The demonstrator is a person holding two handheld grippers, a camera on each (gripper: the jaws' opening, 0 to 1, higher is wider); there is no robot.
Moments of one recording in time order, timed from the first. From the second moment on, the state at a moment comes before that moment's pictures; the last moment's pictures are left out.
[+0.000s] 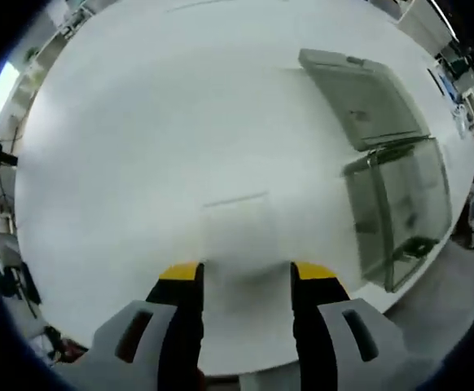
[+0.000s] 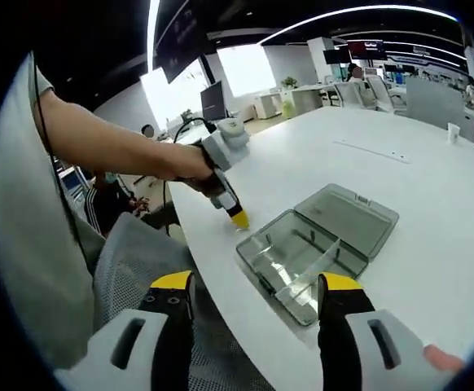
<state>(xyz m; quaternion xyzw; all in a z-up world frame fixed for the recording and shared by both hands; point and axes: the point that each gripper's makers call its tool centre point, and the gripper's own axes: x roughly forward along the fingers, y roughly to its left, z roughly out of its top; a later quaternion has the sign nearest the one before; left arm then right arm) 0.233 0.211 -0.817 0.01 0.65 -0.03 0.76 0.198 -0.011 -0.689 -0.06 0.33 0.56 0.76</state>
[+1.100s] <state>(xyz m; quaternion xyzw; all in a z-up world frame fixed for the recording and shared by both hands) 0.226 0.212 -0.818 0.03 0.67 -0.02 0.75 0.193 -0.018 -0.687 -0.07 0.34 0.55 0.76</state>
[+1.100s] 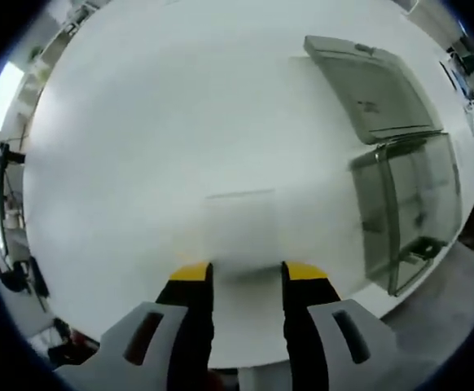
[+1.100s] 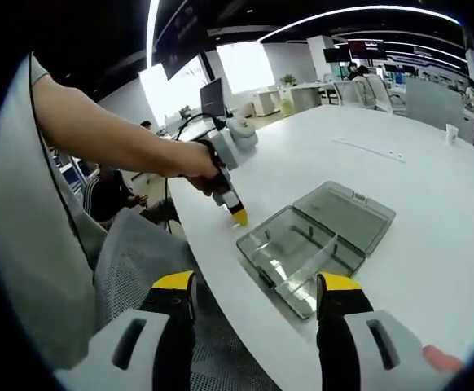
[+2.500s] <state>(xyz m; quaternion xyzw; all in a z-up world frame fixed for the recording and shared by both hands) 0.223 0.210 -0.807 0.05 0.62 -0.08 0.78 0.189 -0.019 -0.679 -0.07 0.33 0.55 0.77</state>
